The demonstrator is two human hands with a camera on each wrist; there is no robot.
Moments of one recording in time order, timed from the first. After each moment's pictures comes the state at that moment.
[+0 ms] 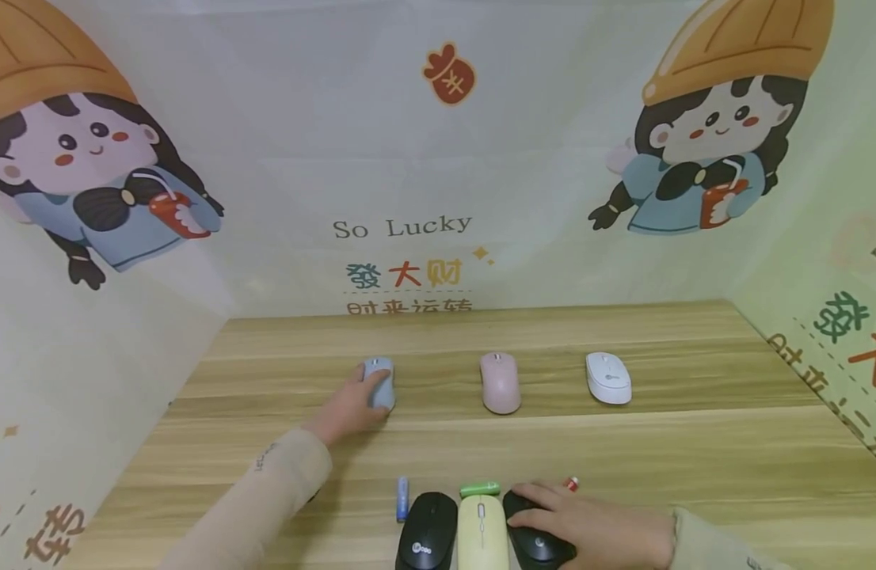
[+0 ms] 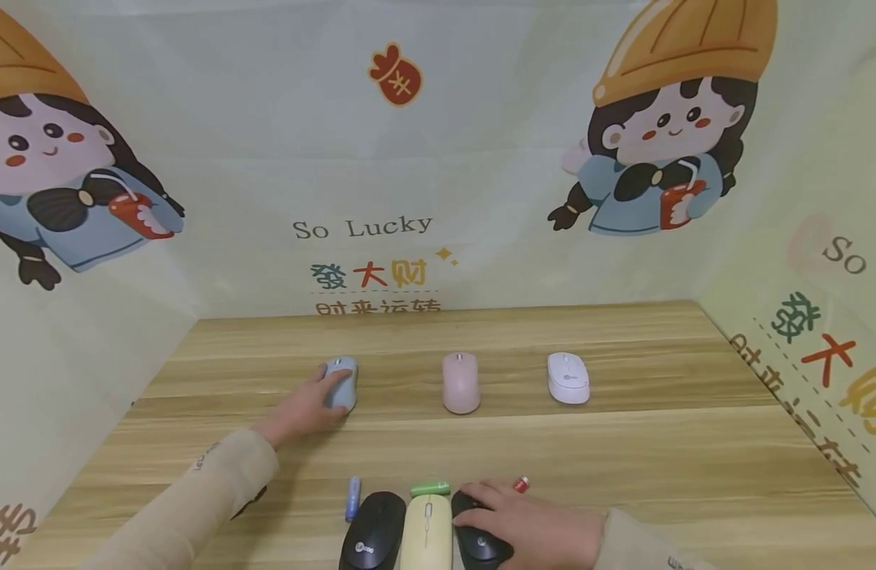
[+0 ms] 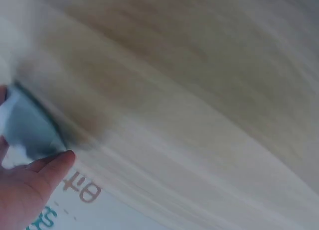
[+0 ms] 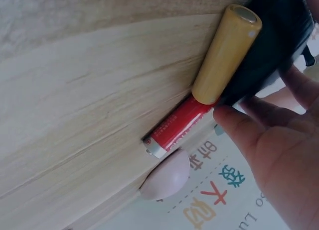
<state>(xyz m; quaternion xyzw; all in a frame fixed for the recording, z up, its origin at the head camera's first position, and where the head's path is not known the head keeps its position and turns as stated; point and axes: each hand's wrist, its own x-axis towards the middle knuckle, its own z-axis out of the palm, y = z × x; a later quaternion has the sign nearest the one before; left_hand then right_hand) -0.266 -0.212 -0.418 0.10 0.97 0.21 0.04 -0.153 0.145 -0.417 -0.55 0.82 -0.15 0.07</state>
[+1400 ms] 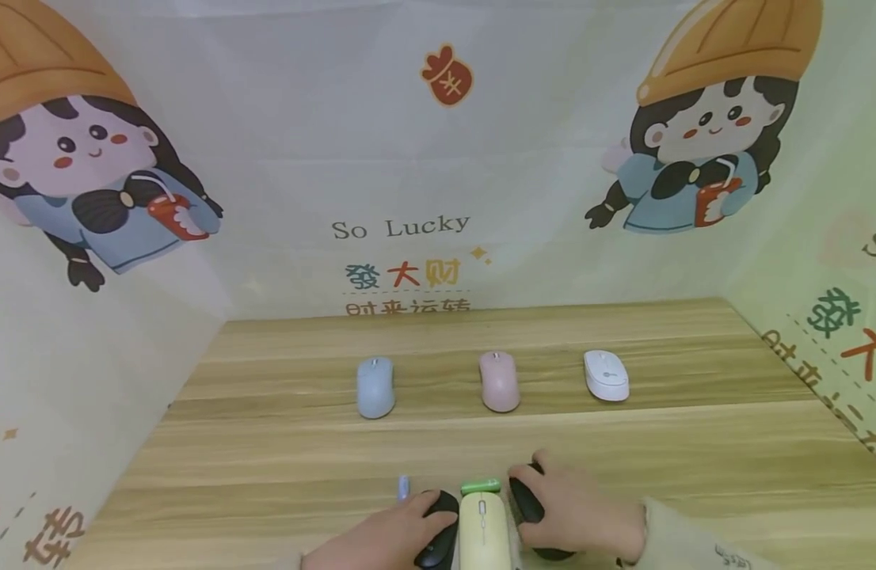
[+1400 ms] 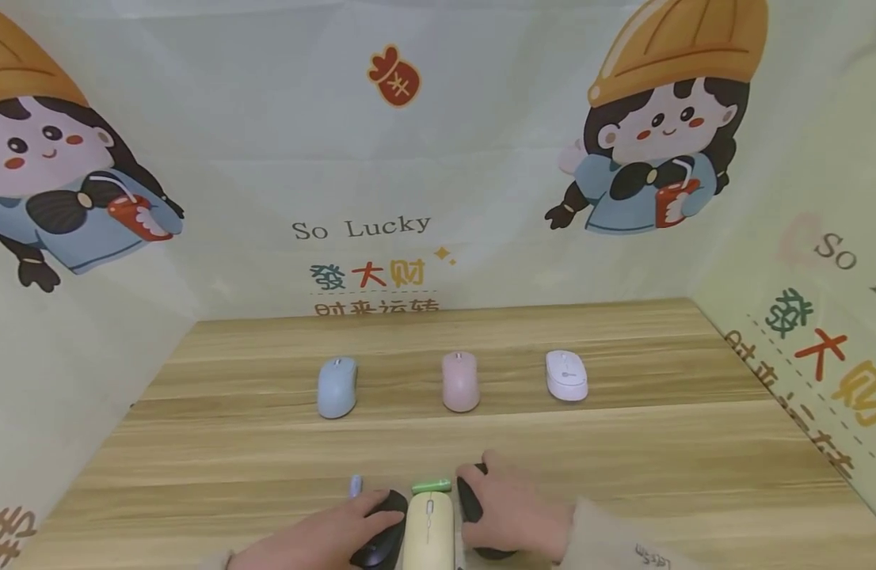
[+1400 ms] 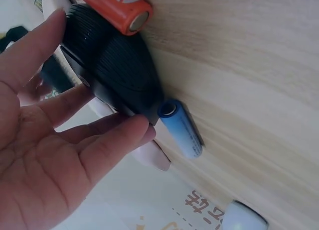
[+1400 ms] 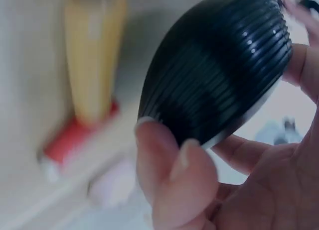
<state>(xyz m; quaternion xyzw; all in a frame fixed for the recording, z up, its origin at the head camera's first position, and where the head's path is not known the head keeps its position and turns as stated) -0.121 -0.142 -0.392 0.33 0.91 0.13 0.19 -0.152 0.110 -0.395 -0.26 0.93 -0.22 0.15</state>
